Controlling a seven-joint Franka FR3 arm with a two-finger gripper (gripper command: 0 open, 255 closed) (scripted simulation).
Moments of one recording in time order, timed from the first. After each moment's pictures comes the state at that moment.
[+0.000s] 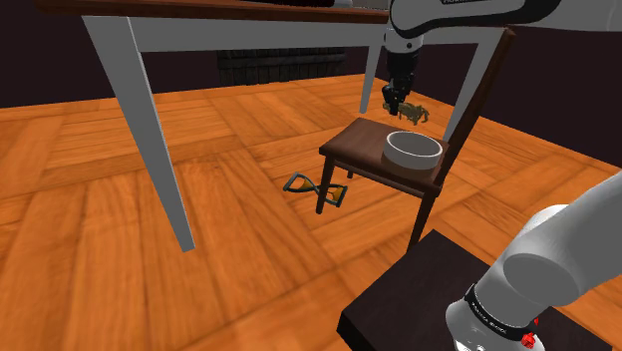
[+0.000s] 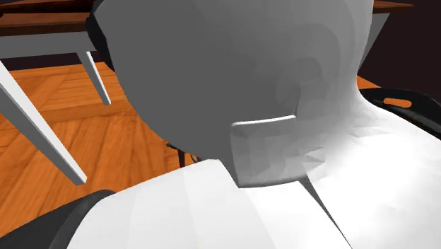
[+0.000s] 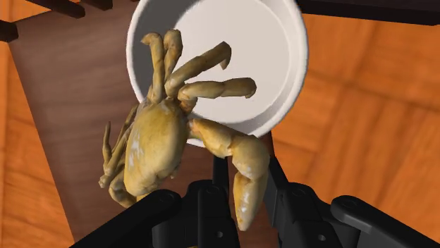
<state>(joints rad) -0.03 -0.28 -0.07 -1.96 -0.22 1.64 -0.16</state>
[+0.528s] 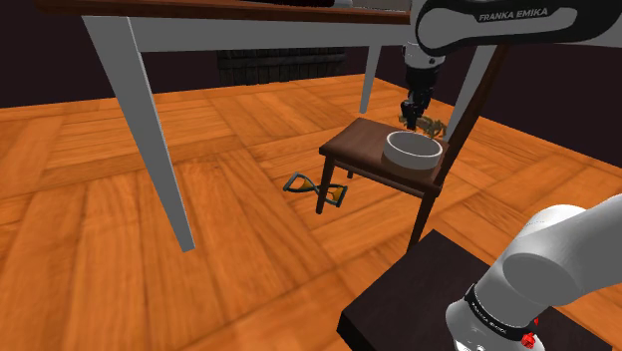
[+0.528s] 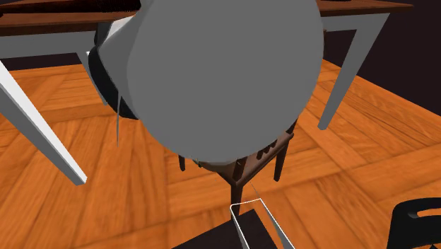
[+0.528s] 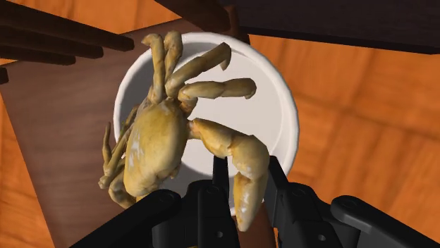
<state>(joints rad) -0.04 -0.48 -0.08 -2.19 -0.24 1.67 -0.17</state>
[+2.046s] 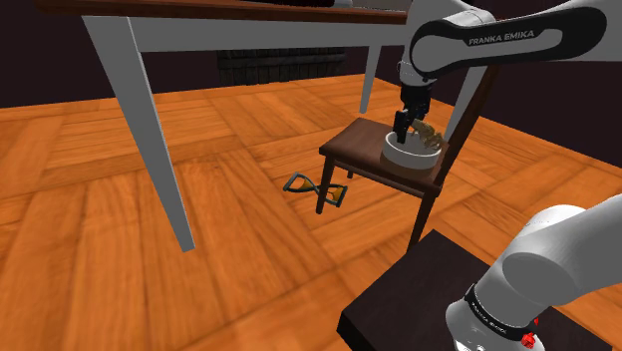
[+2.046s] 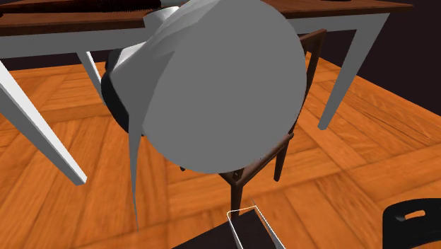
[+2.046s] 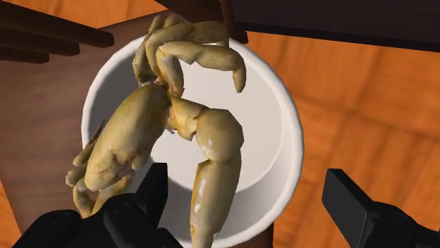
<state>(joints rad) -0.05 -0.48 -0.07 -2.29 -0.24 1.78 -0.15</state>
